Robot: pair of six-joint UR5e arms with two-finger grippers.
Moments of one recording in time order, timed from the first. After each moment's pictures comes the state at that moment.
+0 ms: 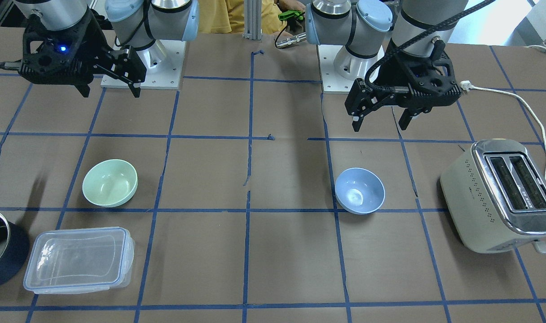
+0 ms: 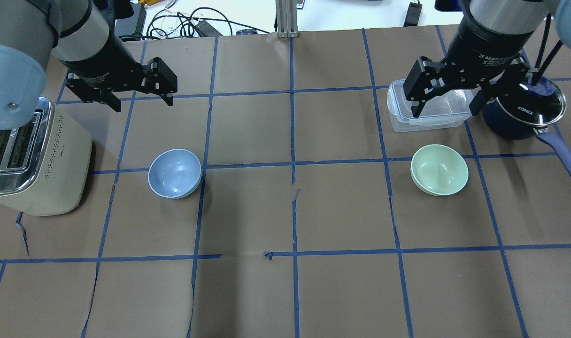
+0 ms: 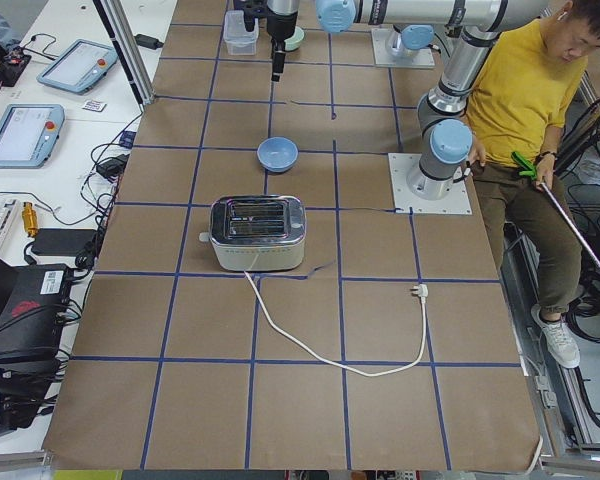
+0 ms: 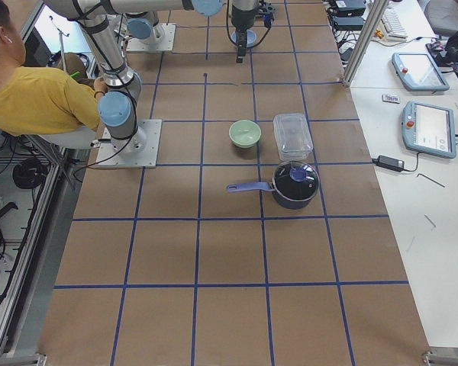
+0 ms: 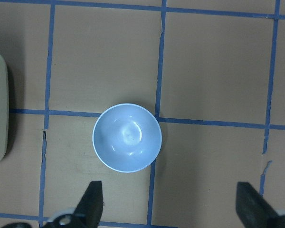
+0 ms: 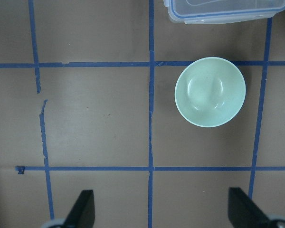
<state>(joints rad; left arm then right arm) -1.57 -1.55 -1.61 -1.45 1.61 -0.07 1.54 -1.61 1.53 -1.43 -1.55 -0.03</state>
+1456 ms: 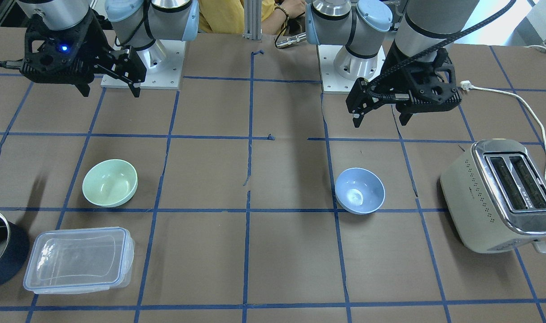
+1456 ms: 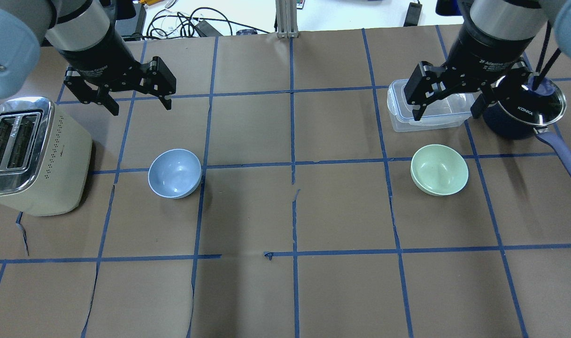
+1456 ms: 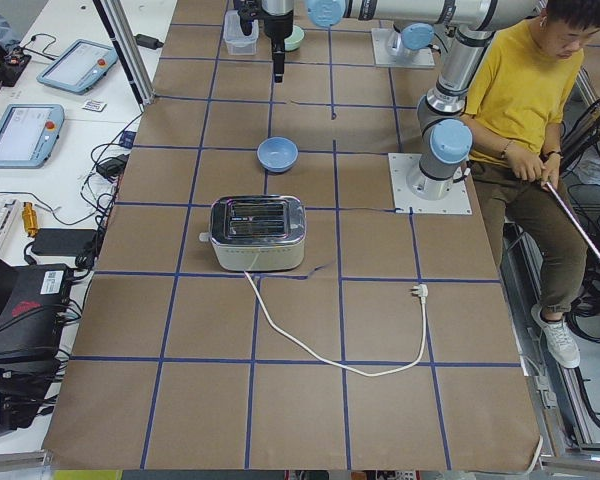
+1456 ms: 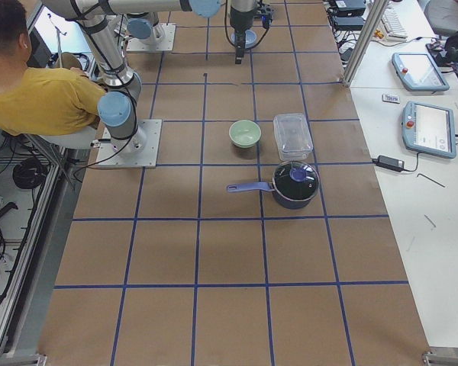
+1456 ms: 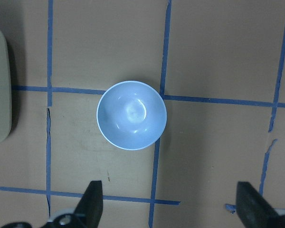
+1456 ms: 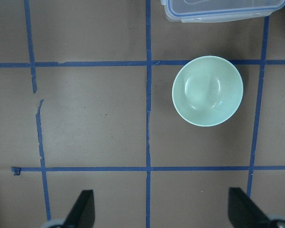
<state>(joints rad) -1.57 -1.60 -1.51 -1.60 1.62 -0.07 1.54 -1.62 1.55 -1.45 -1.56 -0.03</state>
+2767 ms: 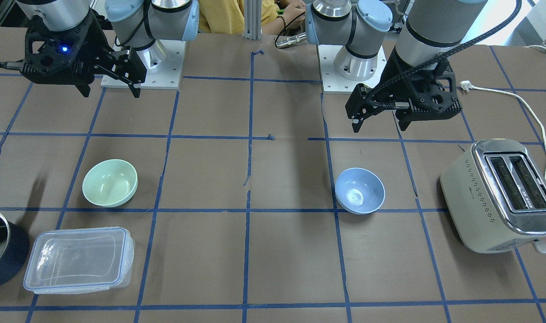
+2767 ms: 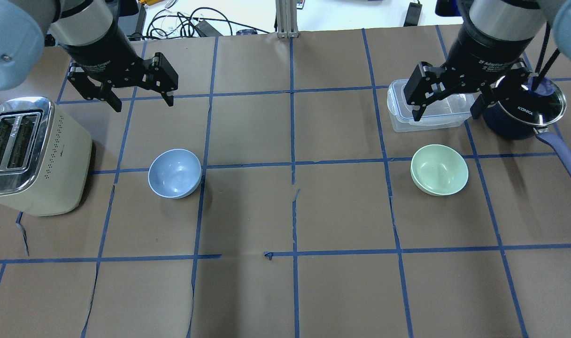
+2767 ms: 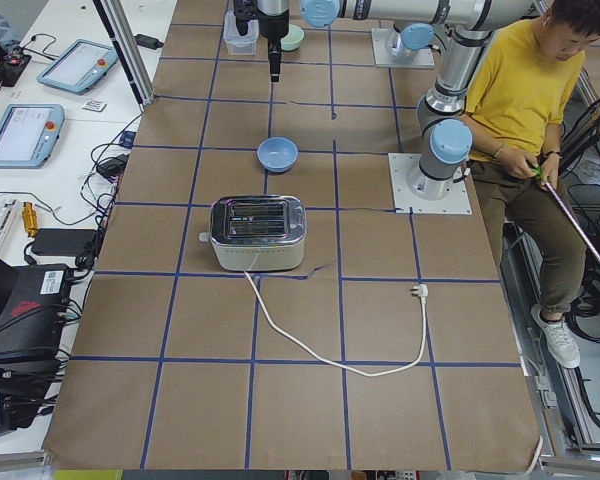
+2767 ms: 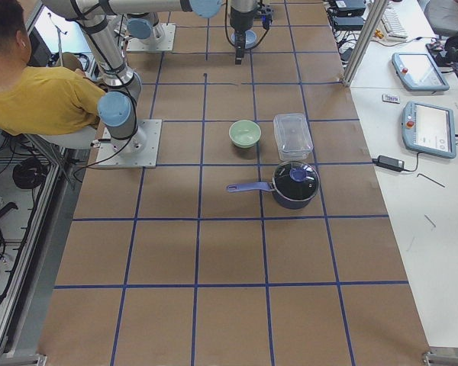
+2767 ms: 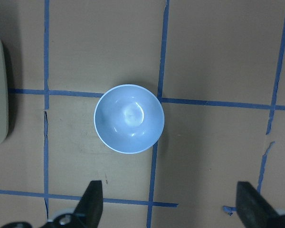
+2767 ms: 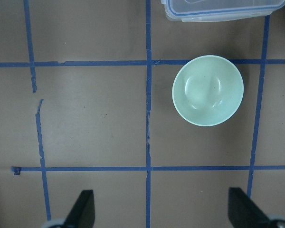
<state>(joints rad) -1.57 -1.62 -1.50 -1.61 1.61 -0.05 1.54 -1.62 1.55 -1.45 -1.56 -0.03</state>
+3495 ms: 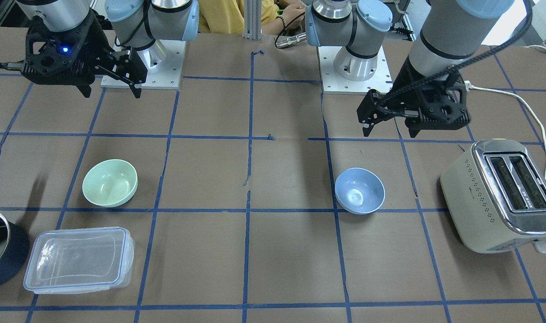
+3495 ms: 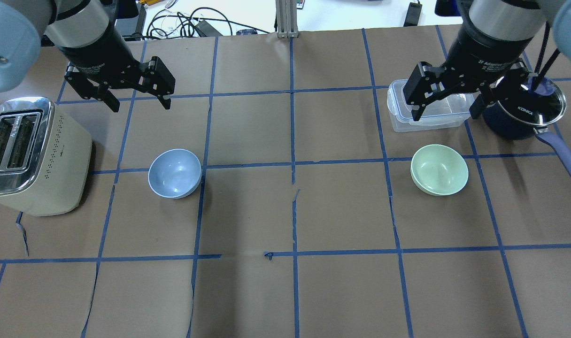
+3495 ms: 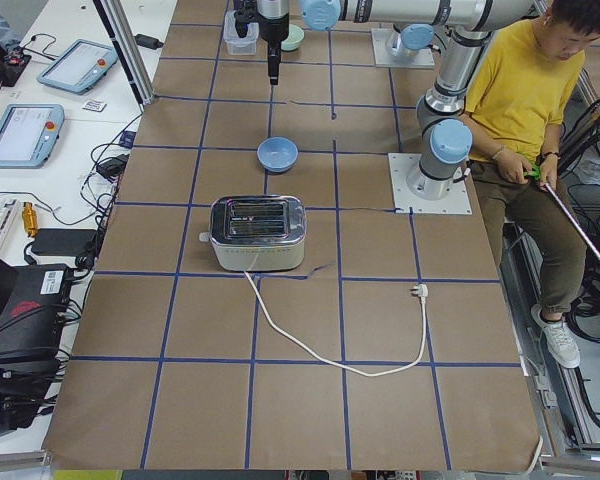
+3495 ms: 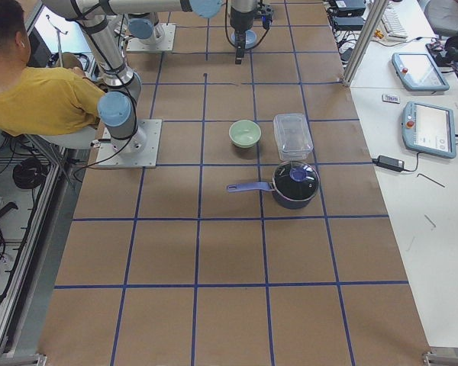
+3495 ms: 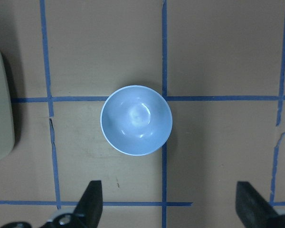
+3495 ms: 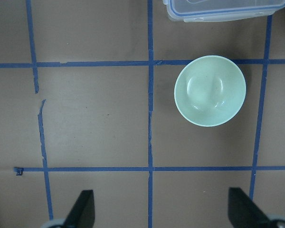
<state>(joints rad) -1.48 -1.63 -1.54 -1.59 1.61 0.08 1.54 -1.62 1.55 -1.45 -1.55 -0.03</state>
